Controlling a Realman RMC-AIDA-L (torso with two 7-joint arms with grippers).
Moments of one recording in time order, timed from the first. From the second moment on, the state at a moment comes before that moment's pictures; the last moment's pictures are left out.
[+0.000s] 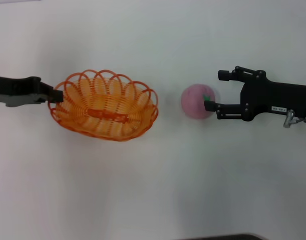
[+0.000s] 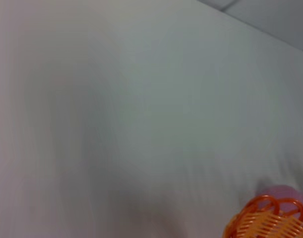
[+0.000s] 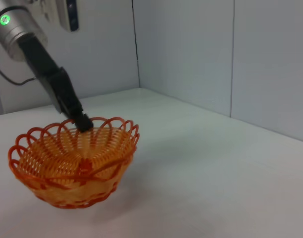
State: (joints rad) left arm -0.65 -2.09 0.55 0.93 2.53 1.65 -2.47; right arm 0.36 2.07 -0.81 -0.59 -1.84 -1.42 1.06
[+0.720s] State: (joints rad) left arm -0.46 -2.17 0.56 1.02 2.39 1.57 -2.49; right arm 0.37 2.08 -0.79 -0.59 -1.83 -1.42 1.06
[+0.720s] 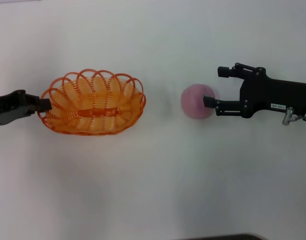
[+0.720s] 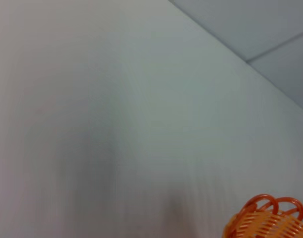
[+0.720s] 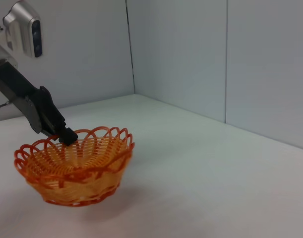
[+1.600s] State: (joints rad) left arm -0.39 -2.18 0.72 0.98 2.27 1.35 -2.49; right arm 0.37 2.08 -0.78 -0.59 -1.83 -1.42 1.05
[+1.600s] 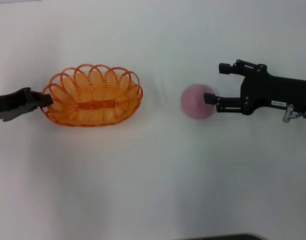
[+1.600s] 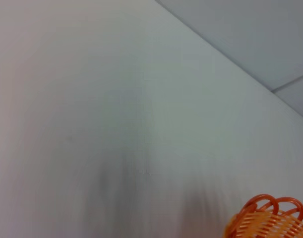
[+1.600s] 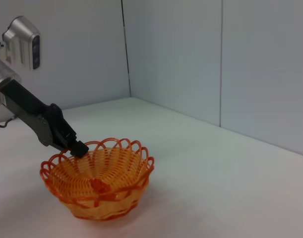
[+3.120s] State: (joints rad) left arm -0.34 -2.18 0.79 0.95 2.18 1.26 -2.48; right arm 0.38 2.08 -0.75 -0.58 -1.83 -1.41 1.05
